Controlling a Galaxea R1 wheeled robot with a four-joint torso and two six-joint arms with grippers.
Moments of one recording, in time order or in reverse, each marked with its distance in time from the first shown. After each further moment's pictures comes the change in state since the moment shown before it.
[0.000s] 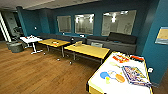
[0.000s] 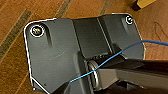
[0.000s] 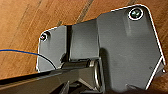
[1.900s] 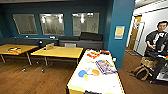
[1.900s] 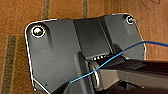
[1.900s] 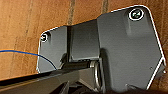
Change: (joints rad) left arm -0.002 -0.002 -0.001 0.000 0.000 0.000; right arm 0.003 0.000 0.000 0.000 0.000 0.000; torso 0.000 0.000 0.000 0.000
